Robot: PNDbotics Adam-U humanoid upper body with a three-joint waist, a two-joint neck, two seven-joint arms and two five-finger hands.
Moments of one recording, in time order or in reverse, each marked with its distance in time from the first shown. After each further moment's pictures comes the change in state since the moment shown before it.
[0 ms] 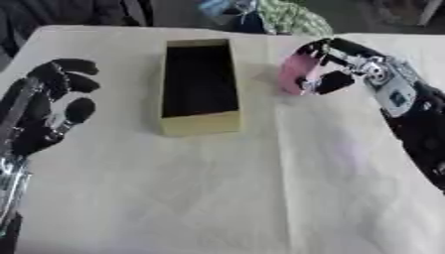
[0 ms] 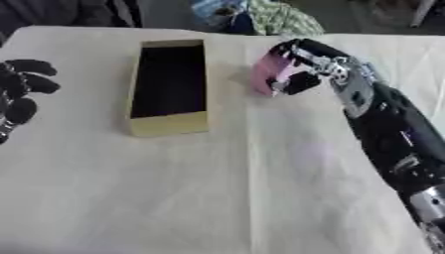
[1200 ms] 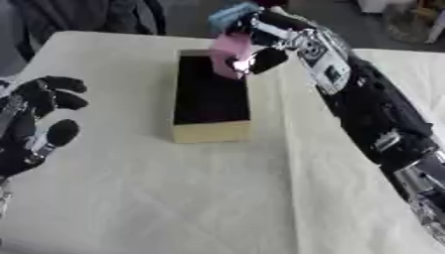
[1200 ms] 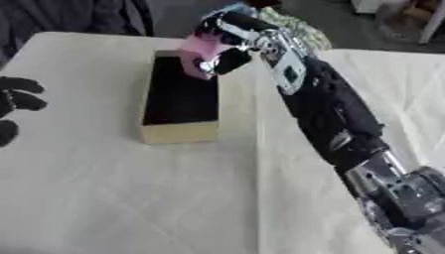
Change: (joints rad) left arm -0.012 -0.004 -0.030 0.000 0.010 -0.009 -0.040; right arm -0.133 0.152 0.019 0.007 0.045 -0.008 0.046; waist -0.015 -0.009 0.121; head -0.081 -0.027
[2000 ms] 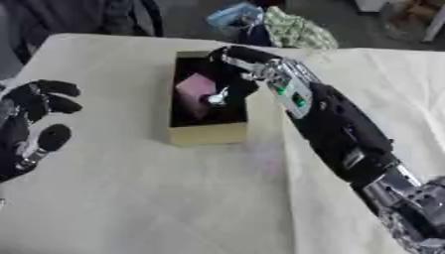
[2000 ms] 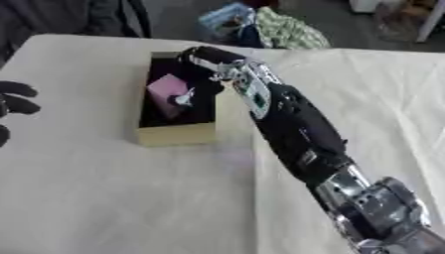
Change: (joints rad) left arm -0.003 -0.006 0.000 0.000 0.004 -0.001 -0.003; right arm 0.020 0.072 0.017 0.055 0.084 -0.044 -0.020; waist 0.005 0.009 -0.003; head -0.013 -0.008
